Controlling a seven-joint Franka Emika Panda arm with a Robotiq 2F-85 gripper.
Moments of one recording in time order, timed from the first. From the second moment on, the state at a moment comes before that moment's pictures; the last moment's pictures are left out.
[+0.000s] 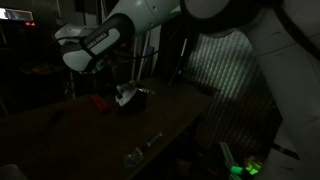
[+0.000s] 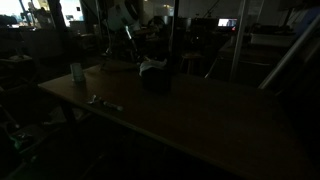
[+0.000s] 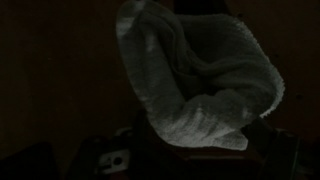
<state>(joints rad) 0.15 0.69 0.08 -1.40 -0.61 1.75 -0.70</state>
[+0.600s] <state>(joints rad) 0.15 0.69 0.08 -1.40 -0.61 1.73 -0.70</state>
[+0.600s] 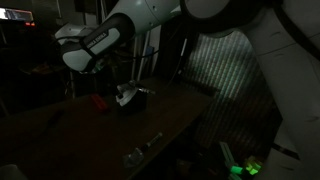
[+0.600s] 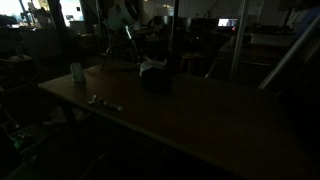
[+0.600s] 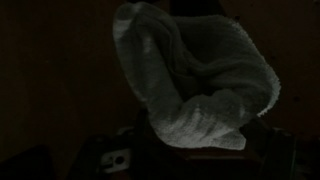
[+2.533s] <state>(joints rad) 0.14 0.74 0.09 -1.28 -0.46 1.67 -0.85</state>
